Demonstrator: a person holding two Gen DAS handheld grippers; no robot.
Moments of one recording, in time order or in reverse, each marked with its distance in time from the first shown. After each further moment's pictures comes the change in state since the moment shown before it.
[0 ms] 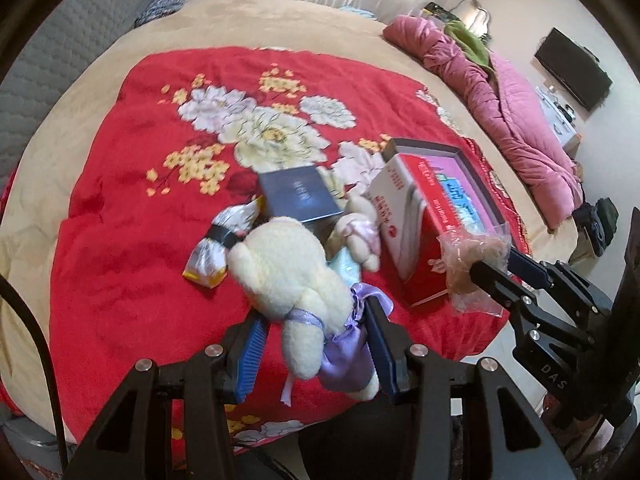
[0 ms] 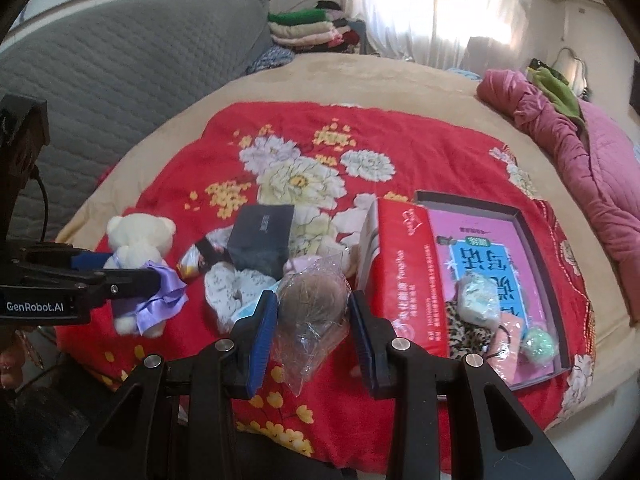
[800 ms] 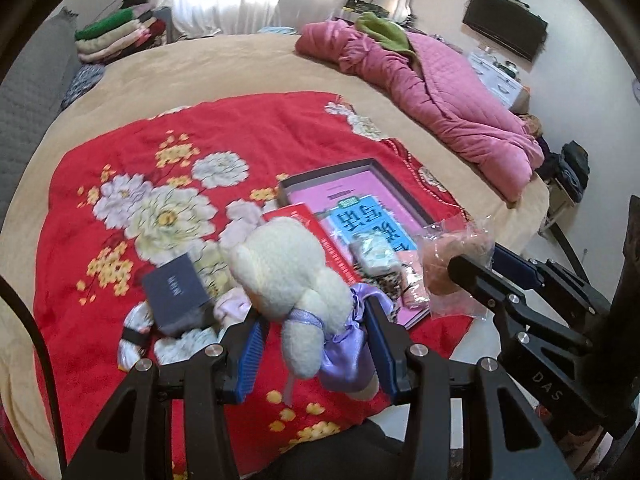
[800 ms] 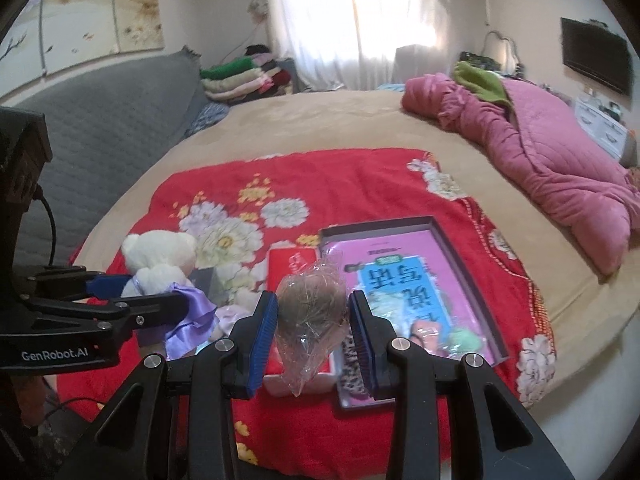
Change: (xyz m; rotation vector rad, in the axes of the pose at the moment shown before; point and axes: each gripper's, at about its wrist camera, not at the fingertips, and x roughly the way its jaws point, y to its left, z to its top) left arm 0.002 -0.146 0.049 0.257 -0.059 -0.059; right arm -0.074 -0.100 0.002 0.212 -0.138 -0.117
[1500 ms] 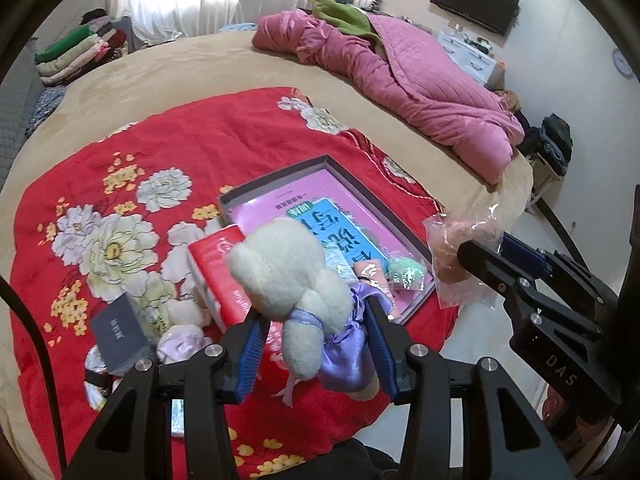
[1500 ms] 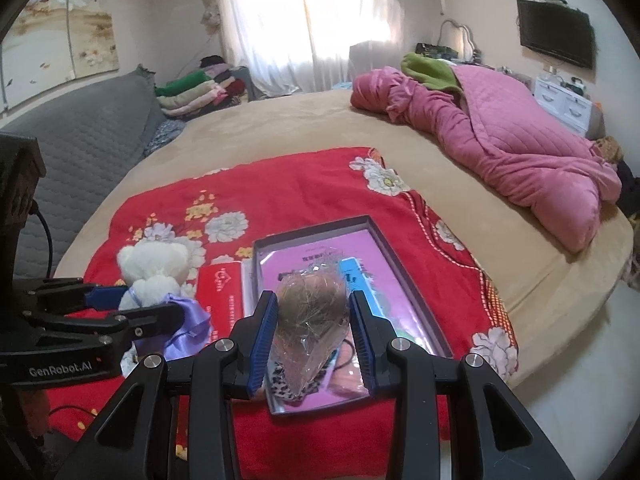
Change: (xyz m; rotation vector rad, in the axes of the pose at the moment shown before) left arm 0.047 -0.059 0.031 0.102 0.042 -0.050; right arm -0.004 -0.076 0.007 0.105 -0.003 -0.100
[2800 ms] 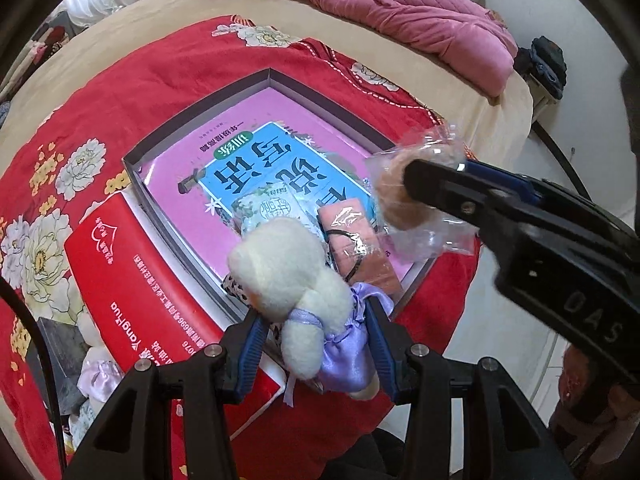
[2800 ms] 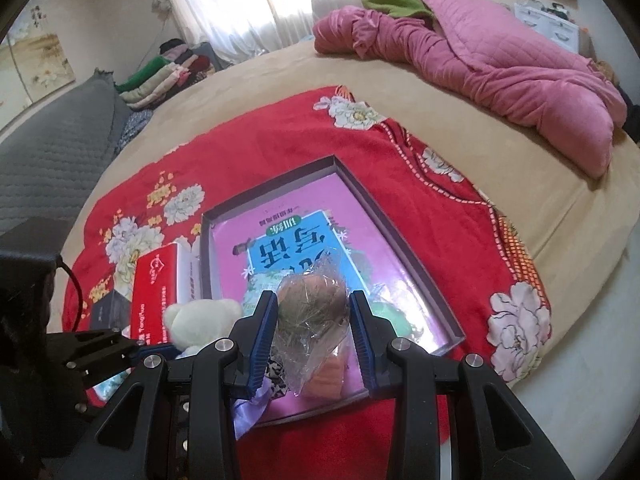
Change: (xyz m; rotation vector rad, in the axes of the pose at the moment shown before) left arm 0.127 -0.045 -0.007 0.144 0.247 -0.019; right arm 0.101 -0.062 -0.015 0.168 0.176 0.035
